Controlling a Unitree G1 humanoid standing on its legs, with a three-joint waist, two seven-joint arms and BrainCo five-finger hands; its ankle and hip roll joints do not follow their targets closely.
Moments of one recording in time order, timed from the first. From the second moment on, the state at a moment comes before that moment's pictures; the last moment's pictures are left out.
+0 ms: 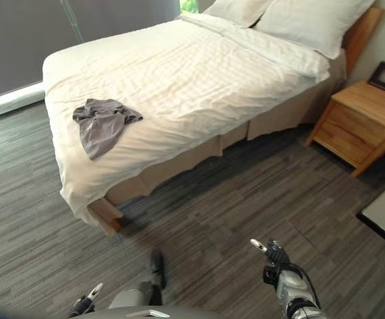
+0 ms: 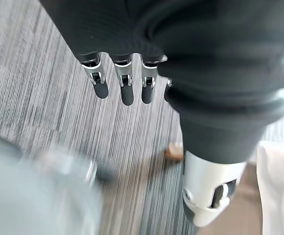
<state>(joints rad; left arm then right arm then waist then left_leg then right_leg) 0.02 0.18 0.17 1.42 -0.73 -0.24 0.01 -0.10 -0.36 0.22 1.16 0.51 -0.19 0.04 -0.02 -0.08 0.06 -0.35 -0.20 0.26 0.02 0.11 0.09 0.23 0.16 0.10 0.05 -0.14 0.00</state>
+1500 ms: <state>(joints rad) -0.45 0.50 -0.24 0.67 -0.59 -0.20 0.06 0.00 -0.48 0.19 0.87 0.36 -0.16 0.14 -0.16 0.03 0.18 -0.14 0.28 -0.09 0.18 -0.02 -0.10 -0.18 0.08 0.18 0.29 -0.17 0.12</state>
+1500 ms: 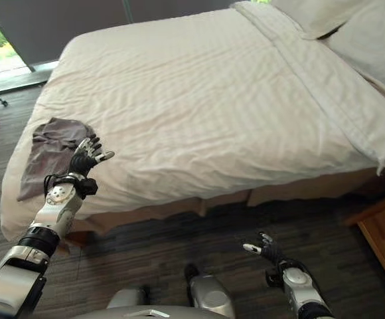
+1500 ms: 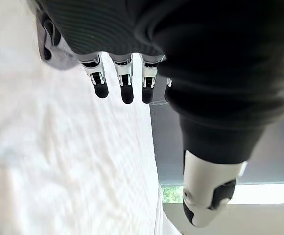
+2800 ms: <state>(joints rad) -0.73 0.92 -0.27 0.51 -0.30 -0.23 0.13 0.02 -0.43 0.24 0.89 0.45 -0.18 0.14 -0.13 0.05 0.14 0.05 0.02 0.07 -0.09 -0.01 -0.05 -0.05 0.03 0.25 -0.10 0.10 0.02</state>
